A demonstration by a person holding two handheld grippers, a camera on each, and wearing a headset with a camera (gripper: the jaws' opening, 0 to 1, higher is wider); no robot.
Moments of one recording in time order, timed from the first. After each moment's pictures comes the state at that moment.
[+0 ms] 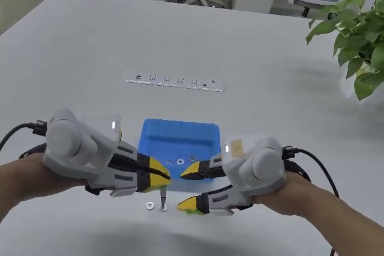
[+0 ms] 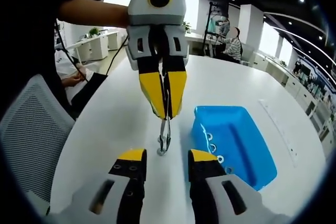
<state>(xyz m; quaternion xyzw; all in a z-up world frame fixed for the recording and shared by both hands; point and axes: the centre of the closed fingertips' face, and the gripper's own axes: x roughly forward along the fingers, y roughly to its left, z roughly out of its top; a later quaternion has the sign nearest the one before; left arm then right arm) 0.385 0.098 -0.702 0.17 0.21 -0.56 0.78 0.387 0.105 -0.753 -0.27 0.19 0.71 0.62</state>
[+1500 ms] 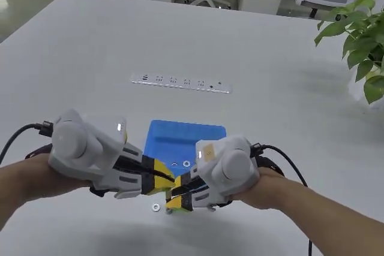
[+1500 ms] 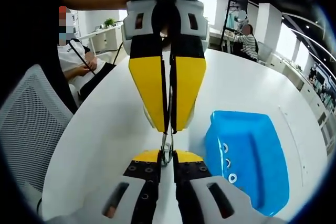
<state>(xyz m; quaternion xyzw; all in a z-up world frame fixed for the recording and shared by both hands) 0.385 0.101 -0.703 0.17 0.21 -0.56 0.78 0.379 0.133 -0.776 -0.30 0.20 0.74 0.57</state>
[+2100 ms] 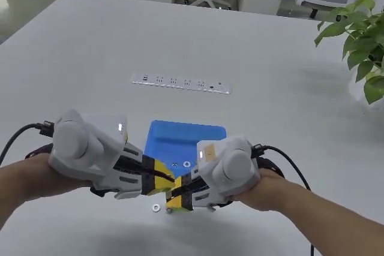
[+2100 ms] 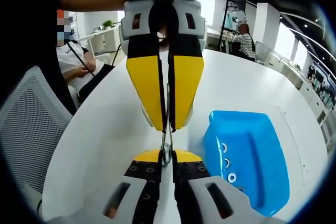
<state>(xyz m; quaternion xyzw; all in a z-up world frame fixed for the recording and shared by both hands) 0.386 0.101 -0.702 0.17 0.21 -0.56 0.78 0.381 0.133 -0.775 -0.29 0.20 0.74 0.57</state>
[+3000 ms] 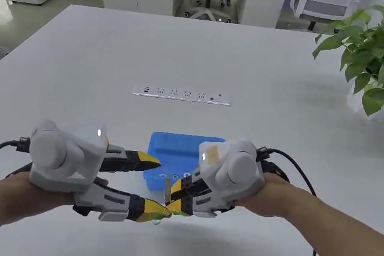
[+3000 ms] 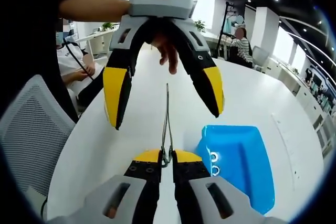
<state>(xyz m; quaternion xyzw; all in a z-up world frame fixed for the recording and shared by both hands) 0.385 0.121 -0.687 0.11 0.21 -0.51 0.83 0.382 0.137 -0.745 -0.29 0.18 0.74 0.58</state>
